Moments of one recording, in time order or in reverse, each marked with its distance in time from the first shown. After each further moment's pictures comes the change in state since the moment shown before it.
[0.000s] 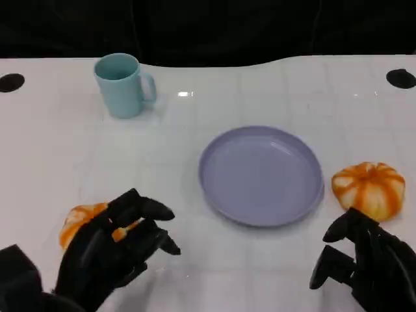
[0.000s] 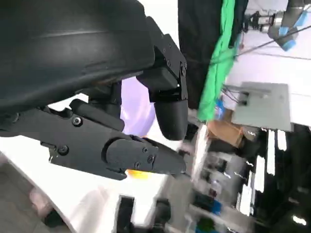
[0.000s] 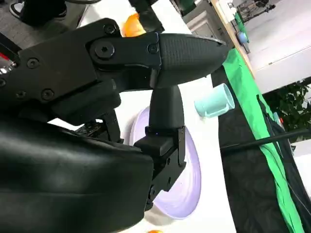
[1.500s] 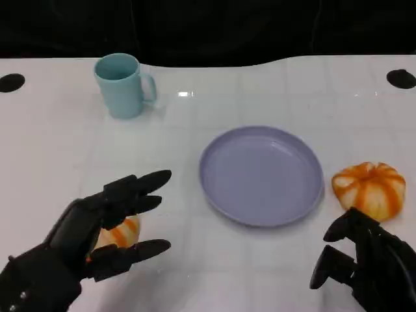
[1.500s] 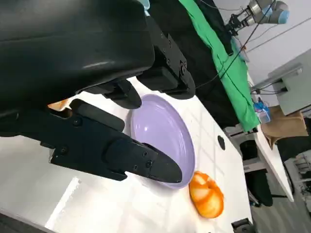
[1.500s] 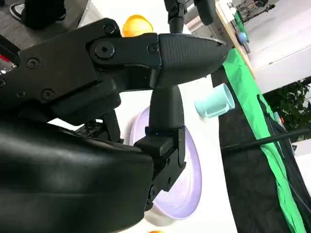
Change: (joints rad) left arm 0.014 0.200 -0.065 -0.180 0.309 -0.041 0.147; right arm 0.002 -0.001 -0.003 -0.015 0.008 0.021 -0.007
